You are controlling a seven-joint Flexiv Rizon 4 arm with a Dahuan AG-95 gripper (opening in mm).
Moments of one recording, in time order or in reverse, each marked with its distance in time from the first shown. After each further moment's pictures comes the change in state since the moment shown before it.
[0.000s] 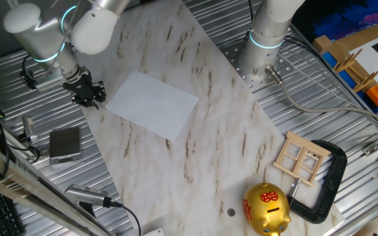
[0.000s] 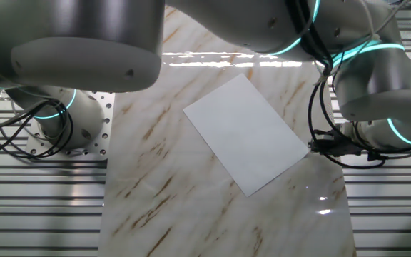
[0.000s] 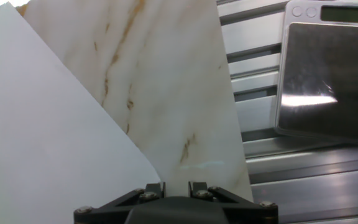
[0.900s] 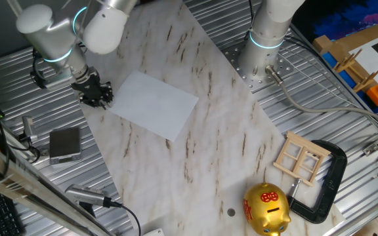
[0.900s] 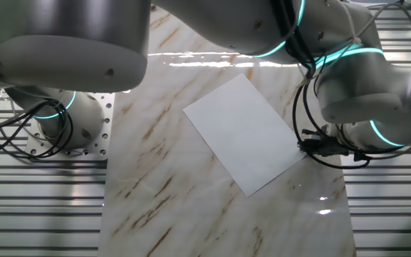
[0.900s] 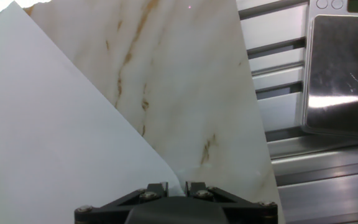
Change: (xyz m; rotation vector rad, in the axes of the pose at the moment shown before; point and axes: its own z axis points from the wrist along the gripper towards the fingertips) arm 0.000 0.018 0.014 0.004 -0.007 0.018
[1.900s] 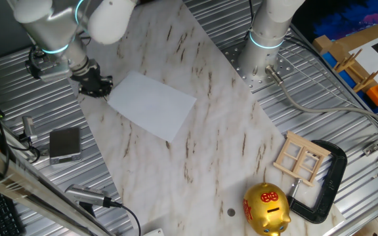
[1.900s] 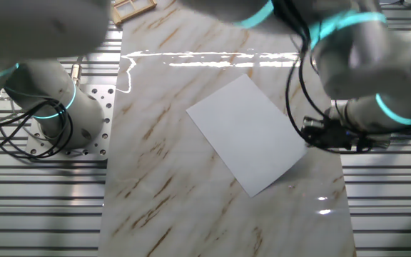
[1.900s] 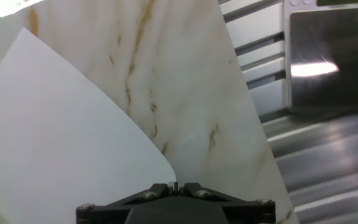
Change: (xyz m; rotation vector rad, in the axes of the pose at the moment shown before) arm -0.006 0.029 -0.068 0.031 0.069 0.212
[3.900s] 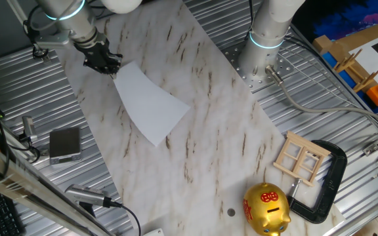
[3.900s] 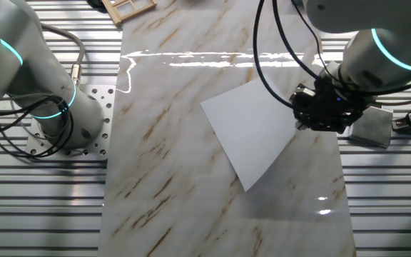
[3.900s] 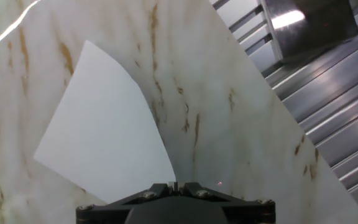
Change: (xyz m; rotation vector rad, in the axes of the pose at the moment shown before) arm 0.004 0.060 -0.084 0.013 0.033 0.272
